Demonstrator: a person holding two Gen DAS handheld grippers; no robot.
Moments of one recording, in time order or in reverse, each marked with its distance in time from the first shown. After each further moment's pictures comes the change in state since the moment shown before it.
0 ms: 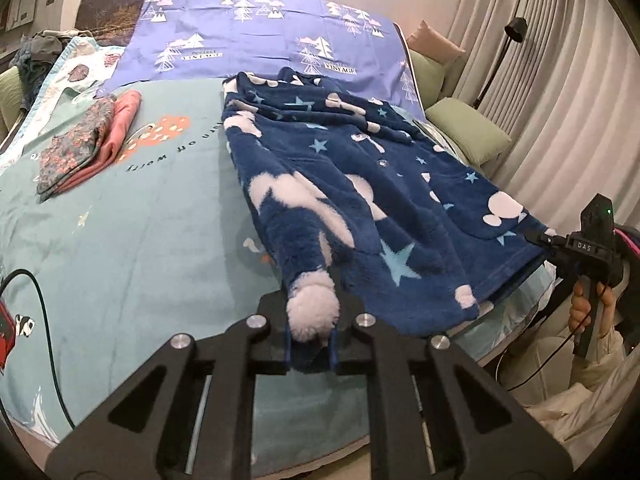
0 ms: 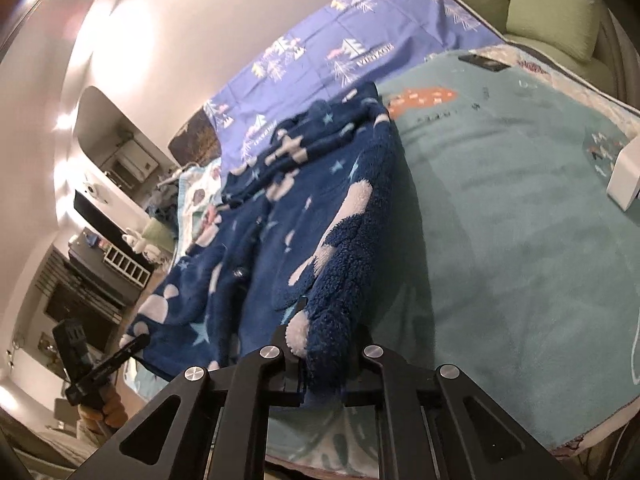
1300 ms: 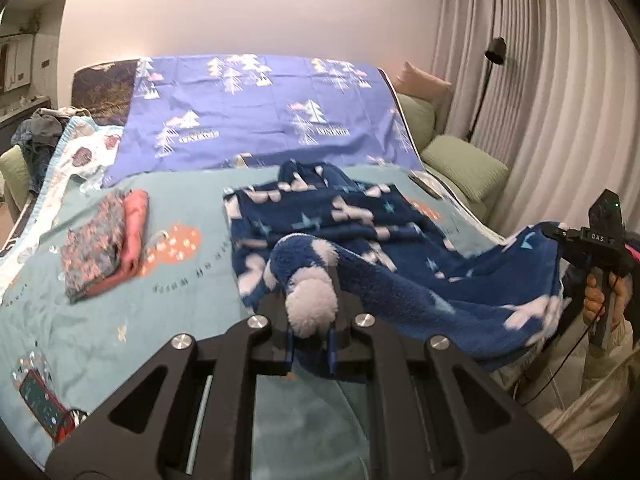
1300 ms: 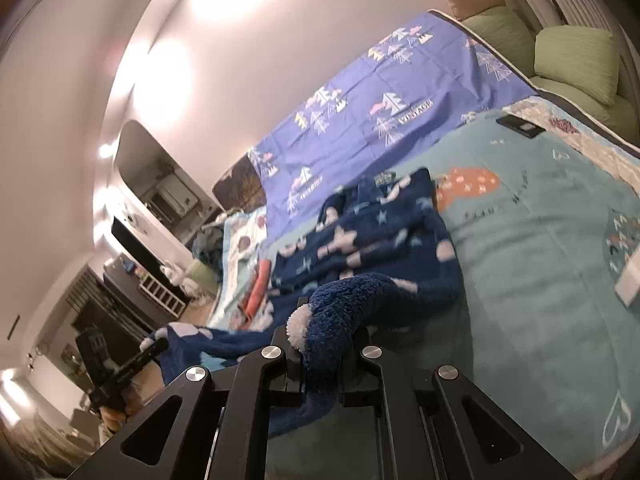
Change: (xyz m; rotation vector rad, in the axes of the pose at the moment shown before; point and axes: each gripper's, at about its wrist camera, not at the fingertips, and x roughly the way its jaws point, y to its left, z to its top) left arm -0.040 -0.005 0.106 0.122 -0.182 0.049; right arm -0.037 0.022 0.097 -0.022 -0.149 0.154
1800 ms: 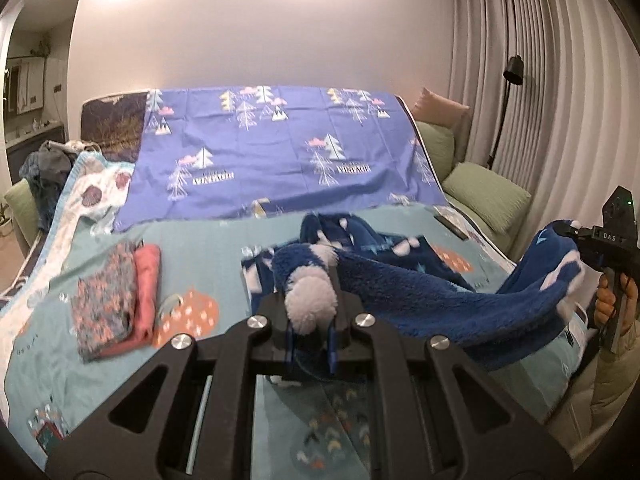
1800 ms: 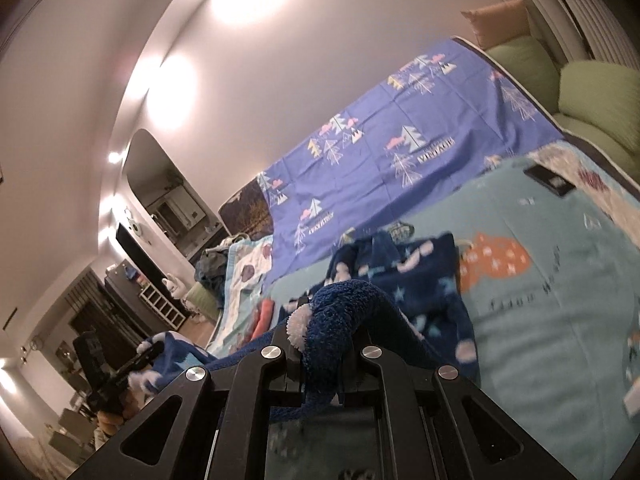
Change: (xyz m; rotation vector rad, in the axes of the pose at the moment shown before) left arm 0.040 0.009 0.075 0.024 -0.102 0.072; right arm 0.047 0.019 0.086 -0.086 -0.078 0.009
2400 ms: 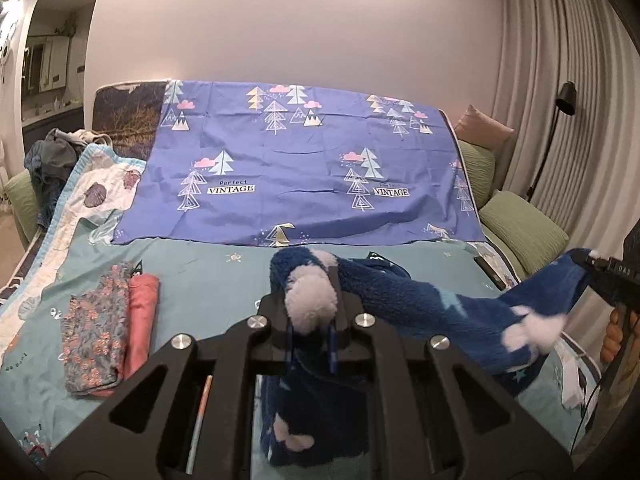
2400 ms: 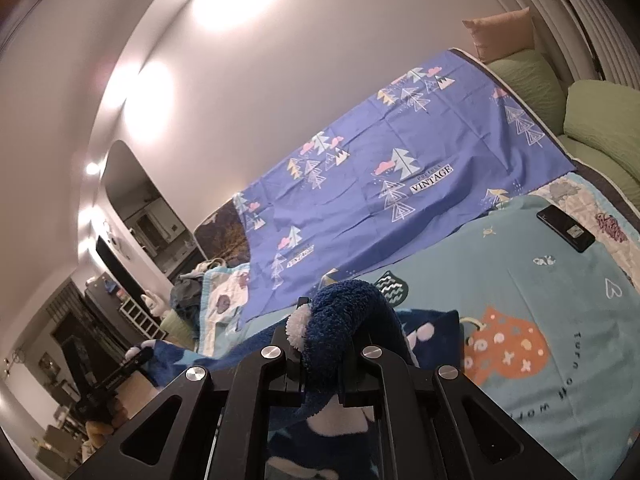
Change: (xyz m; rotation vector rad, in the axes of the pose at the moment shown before) left arm 0.120 0.032 0.079 -0.107 0.018 0.084; right arm 0.113 -0.022 0.094 0.022 -0.013 -0.069
